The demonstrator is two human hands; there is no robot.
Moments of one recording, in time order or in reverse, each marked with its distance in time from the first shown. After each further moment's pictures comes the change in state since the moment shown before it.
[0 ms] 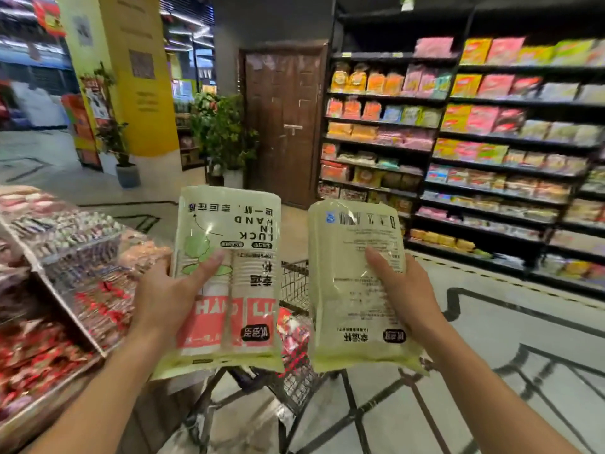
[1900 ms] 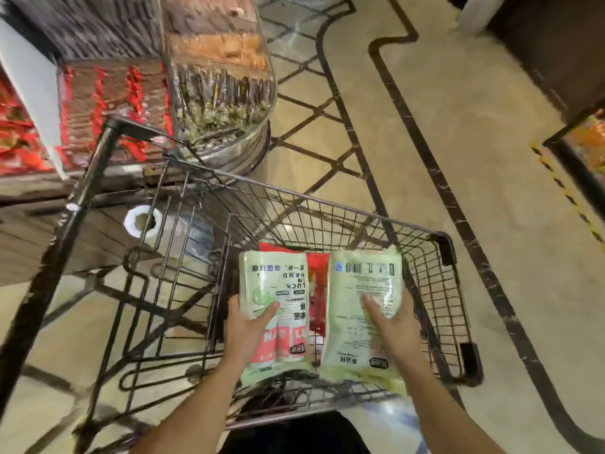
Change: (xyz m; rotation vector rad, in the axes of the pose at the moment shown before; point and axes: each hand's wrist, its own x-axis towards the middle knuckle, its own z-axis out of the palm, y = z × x) left_hand 0.274 -0.442 0.302 0.110 0.687 -0.931; right_hand 0.496 0.458 0.216 -0.438 -0.822 0.333
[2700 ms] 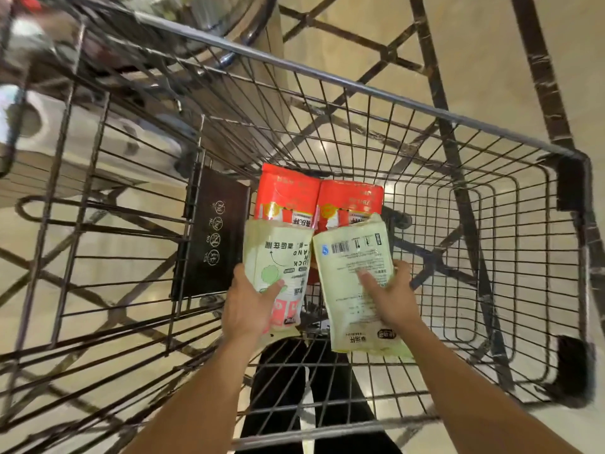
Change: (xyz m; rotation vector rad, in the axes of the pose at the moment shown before) left_hand 0.074 -0.113 0.070 0.462 0.124 -0.169; right_hand 0.100 0.139 0.093 -0.112 -0.331 0.277
